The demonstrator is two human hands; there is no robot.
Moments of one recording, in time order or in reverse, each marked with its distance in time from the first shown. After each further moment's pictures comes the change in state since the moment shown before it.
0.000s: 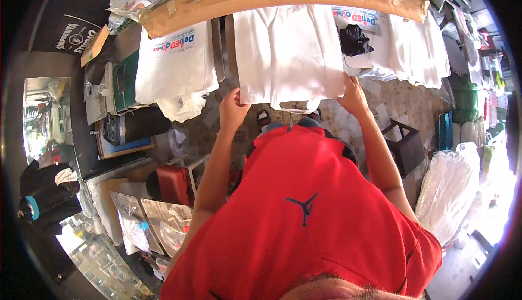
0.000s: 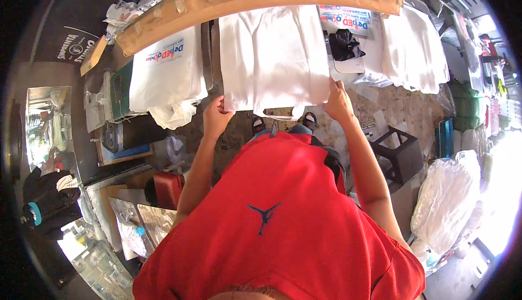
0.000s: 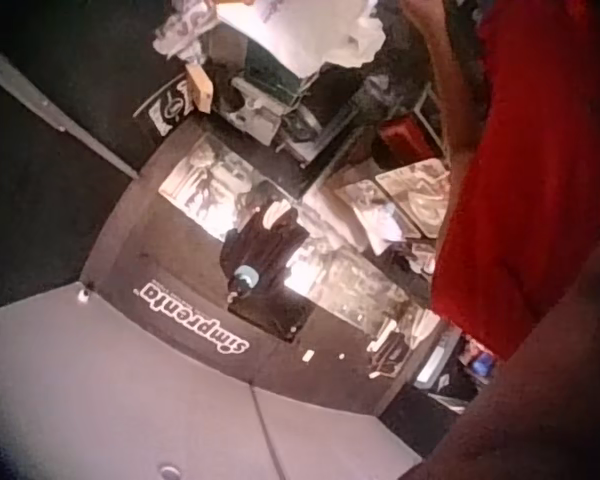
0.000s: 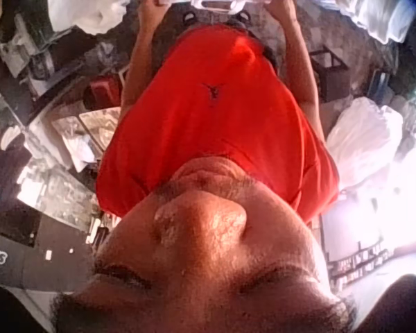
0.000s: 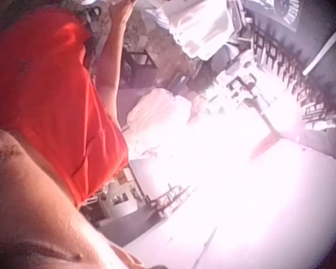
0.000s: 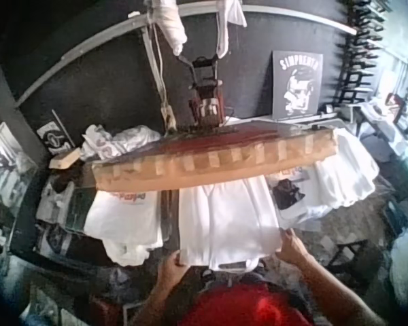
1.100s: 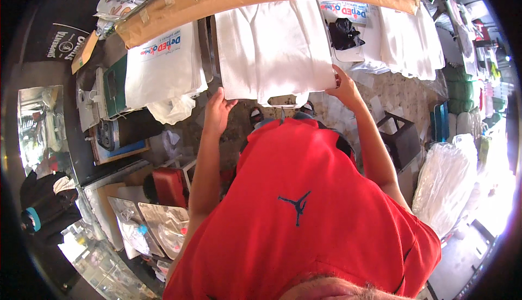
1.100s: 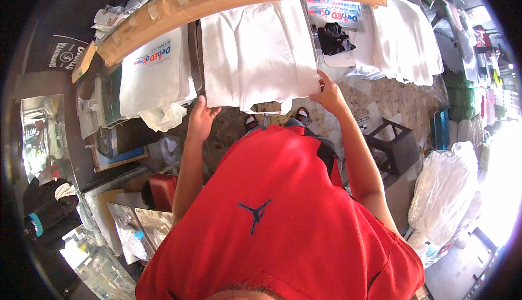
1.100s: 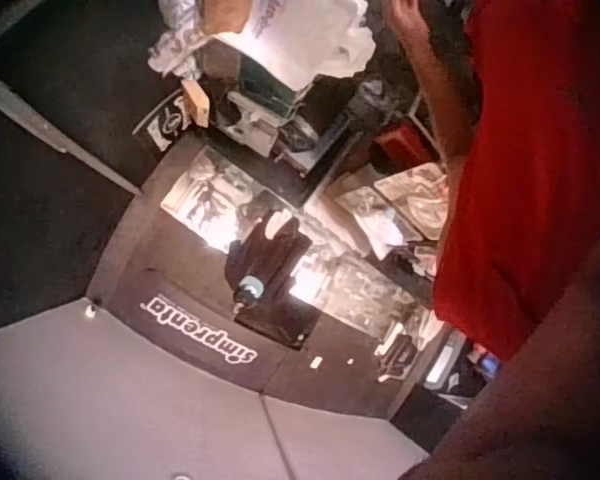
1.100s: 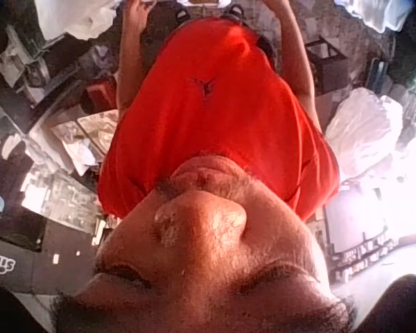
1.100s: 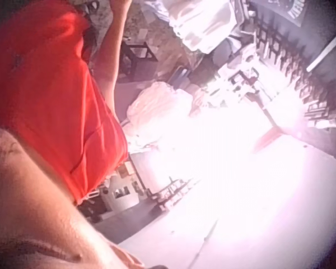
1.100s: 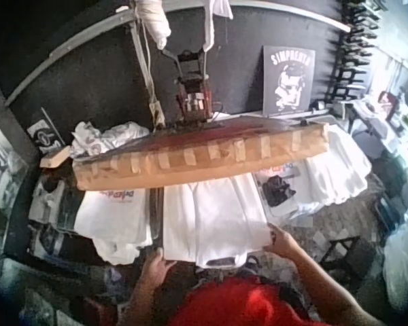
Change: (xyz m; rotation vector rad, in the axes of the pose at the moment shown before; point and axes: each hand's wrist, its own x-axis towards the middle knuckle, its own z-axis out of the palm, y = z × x) left_hand 0.002 0.015 -0.017 -1.272 -0.210 -0.460; right_hand 0.005 0.013 -0.004 0.407 -0.165 0.135
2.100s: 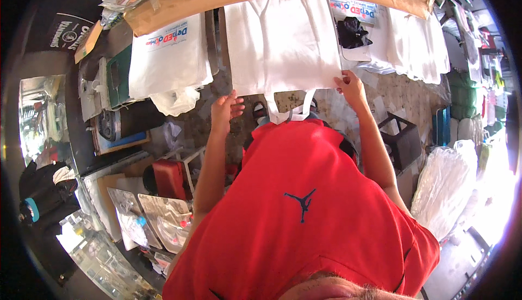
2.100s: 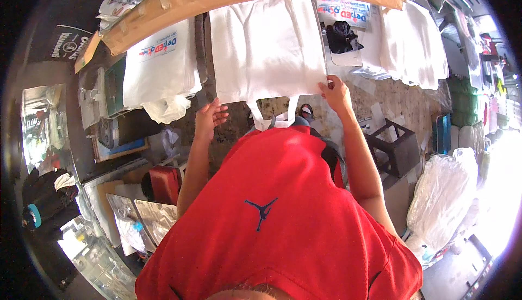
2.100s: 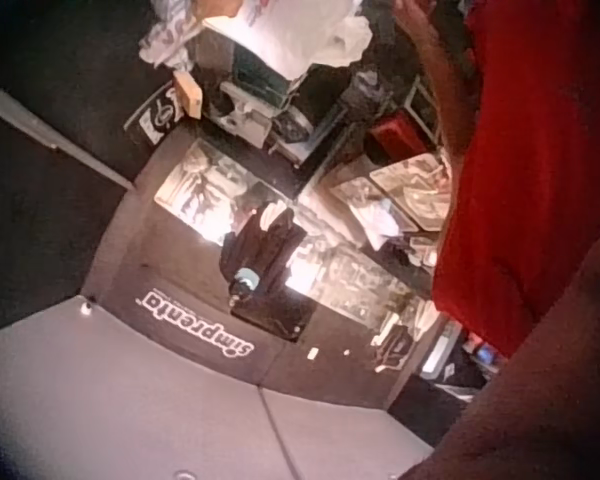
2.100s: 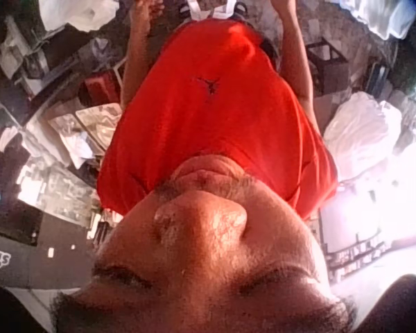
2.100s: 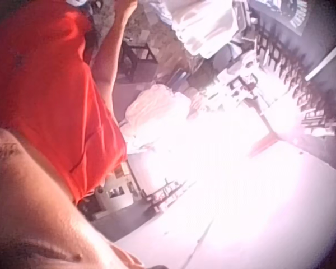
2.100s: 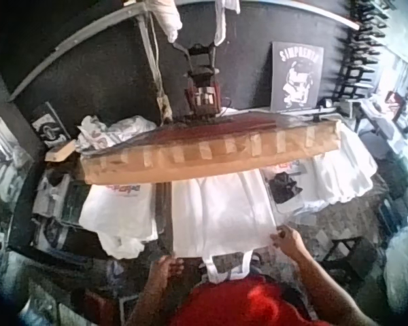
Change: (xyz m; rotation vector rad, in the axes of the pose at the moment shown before) left_hand -0.015 -0.010 -0.007 0.394 0.284 -0.184; right_hand 0.004 0.008 0.012 0.216 0.179 0.252
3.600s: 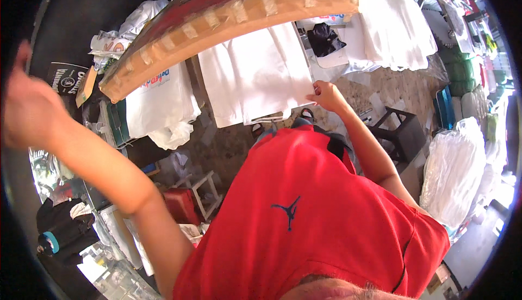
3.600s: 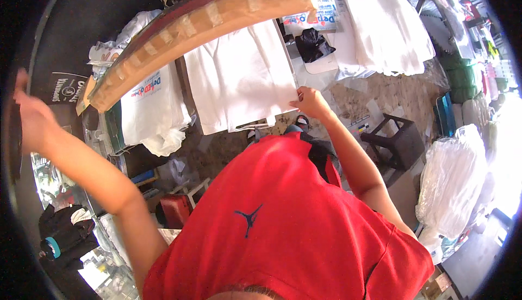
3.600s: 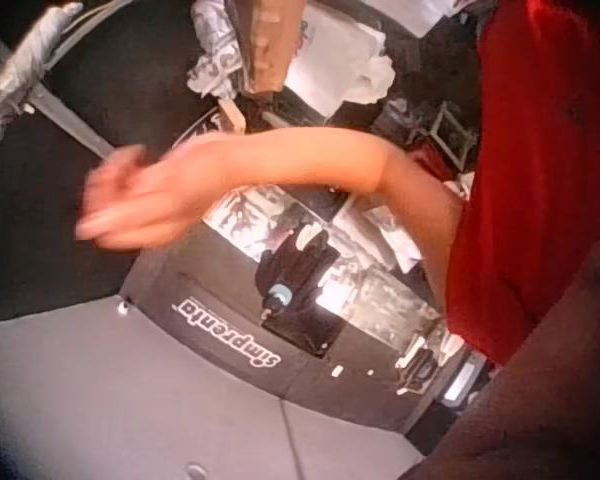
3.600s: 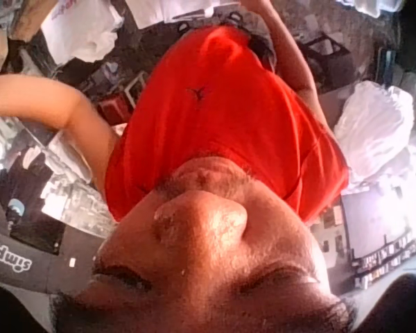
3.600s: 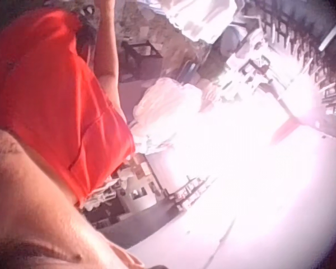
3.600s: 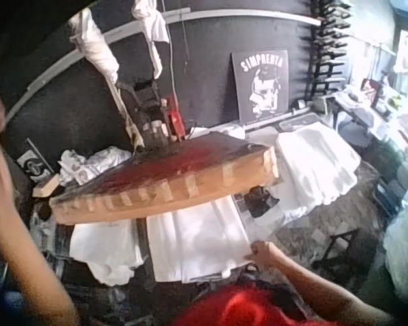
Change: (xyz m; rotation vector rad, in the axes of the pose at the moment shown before) left_hand -0.139 0.418 0.031 0.217 0.121 1.668; right_hand 0.023 0.015 -0.020 -0.127 -0.166 -0.180
